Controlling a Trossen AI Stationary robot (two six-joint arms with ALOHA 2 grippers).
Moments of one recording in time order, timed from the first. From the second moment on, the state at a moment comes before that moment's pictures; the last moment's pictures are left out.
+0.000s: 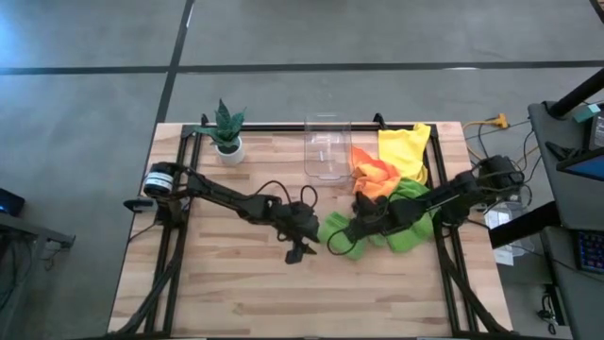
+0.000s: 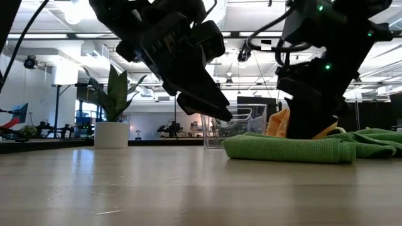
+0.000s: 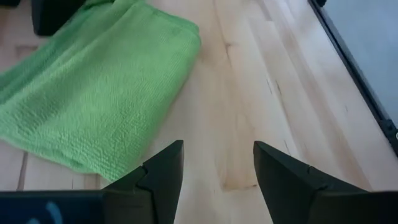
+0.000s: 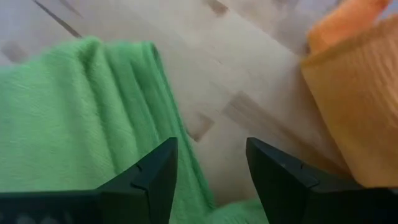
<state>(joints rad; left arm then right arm) -0.11 1.85 1.07 0.09 0.28 -0.15 0.25 1.56 0.71 -0.38 0.41 1.04</state>
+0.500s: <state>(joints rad) -0.11 1.80 1.00 -0.07 0.28 -0.26 0.30 1.57 0.73 -0.30 0.18 1.12</state>
